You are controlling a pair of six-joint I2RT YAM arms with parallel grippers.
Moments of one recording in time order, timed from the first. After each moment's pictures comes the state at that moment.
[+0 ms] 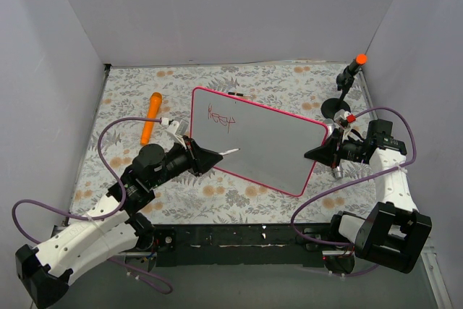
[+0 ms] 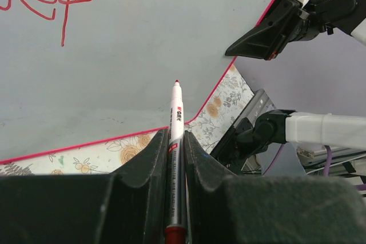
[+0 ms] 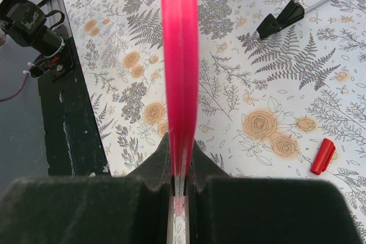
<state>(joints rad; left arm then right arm) -0.76 0.68 0.58 -0.01 0.18 -0.65 -0.29 1.13 0.79 -0.94 -1.35 -0.89</state>
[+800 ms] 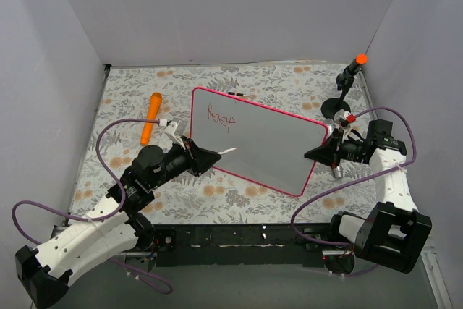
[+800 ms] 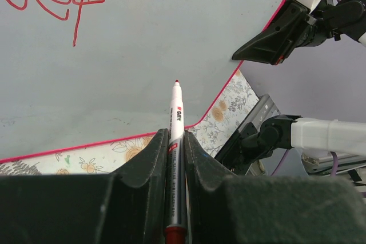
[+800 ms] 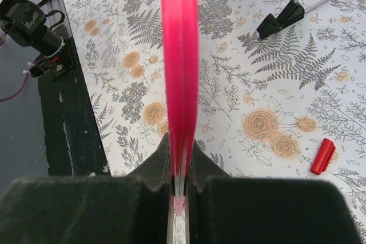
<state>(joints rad) -0.76 0.66 0.56 -0.02 0.14 -0.65 -0.29 1.12 0.79 -0.94 -1.35 -0.89</state>
